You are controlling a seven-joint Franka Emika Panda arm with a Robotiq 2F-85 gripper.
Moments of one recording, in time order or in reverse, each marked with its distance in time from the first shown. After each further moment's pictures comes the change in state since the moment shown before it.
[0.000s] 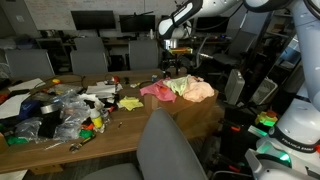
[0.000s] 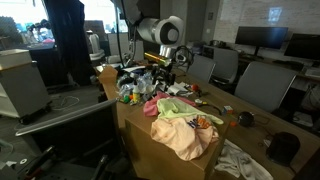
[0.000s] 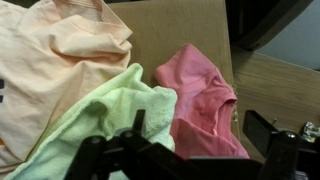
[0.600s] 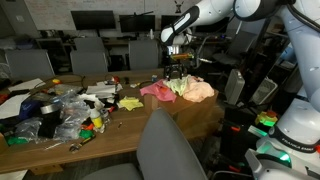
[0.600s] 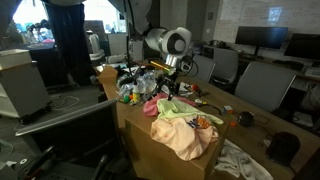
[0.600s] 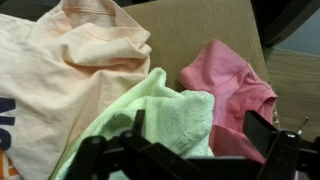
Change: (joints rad) arm -0.044 0.094 -0.010 0.054 0.008 -0.030 0.050
